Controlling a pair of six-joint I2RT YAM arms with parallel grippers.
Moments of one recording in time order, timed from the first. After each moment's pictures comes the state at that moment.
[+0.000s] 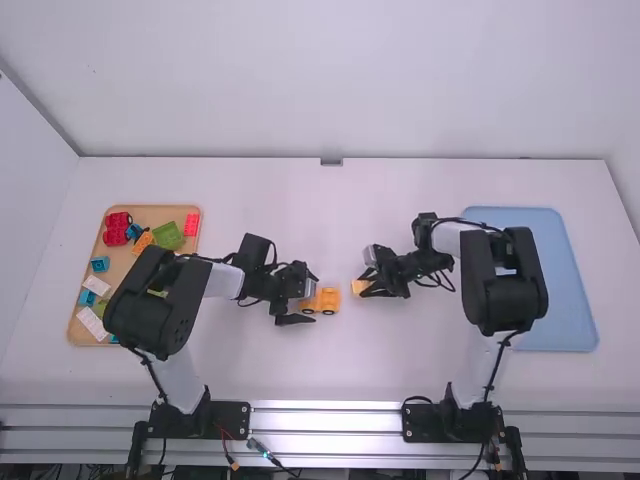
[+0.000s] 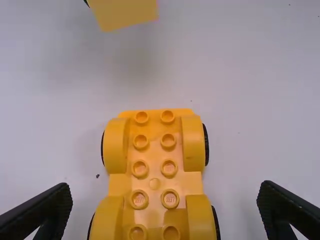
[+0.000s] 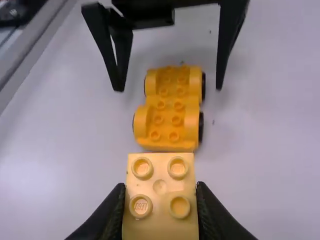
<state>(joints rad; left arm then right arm) -0.25 1.85 0.69 0.01 0.91 1.18 0.12 2.03 1.09 -0.89 -1.06 -1.68</state>
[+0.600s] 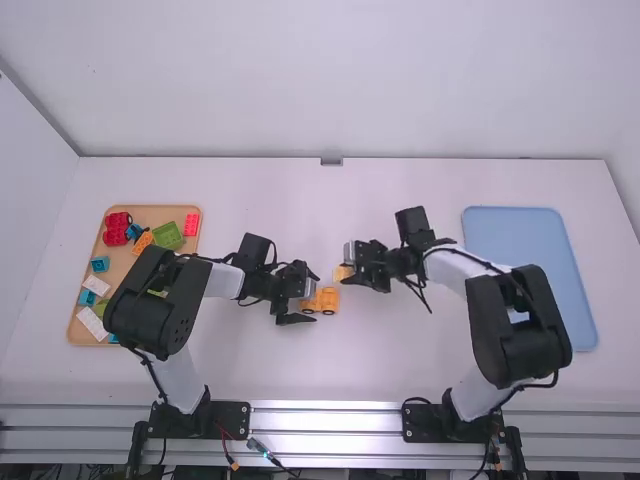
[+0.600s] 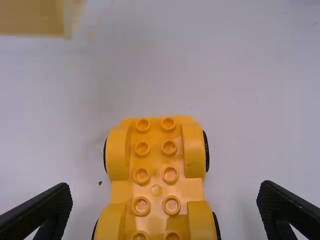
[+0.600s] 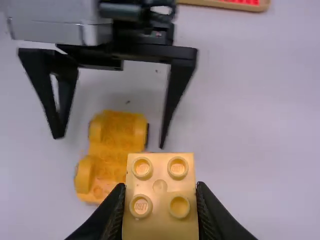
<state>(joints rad) -0.24 1.85 0.69 0.02 0.93 1.18 0.28 1.73 0.83 -0.24 -0.93 -1.17</state>
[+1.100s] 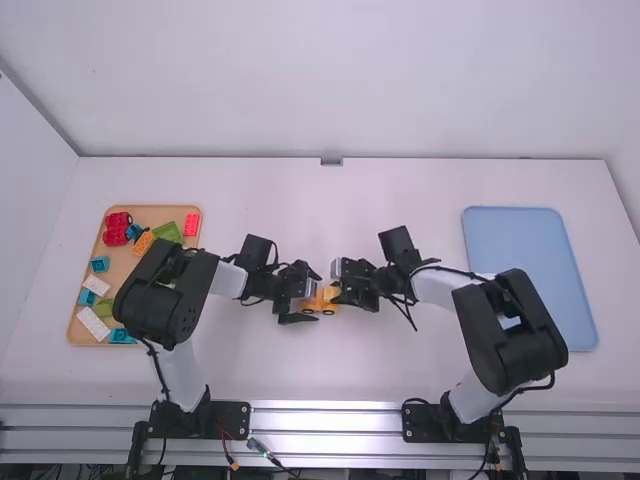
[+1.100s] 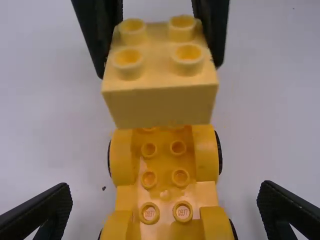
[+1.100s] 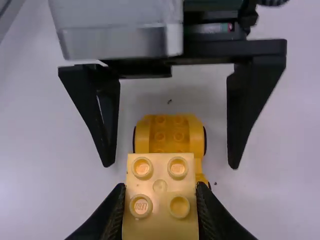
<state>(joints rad) -0.24 1.92 0.69 0.11 0.96 1.18 0.38 1.73 0.73 -0.11 -0.89 -0.98</state>
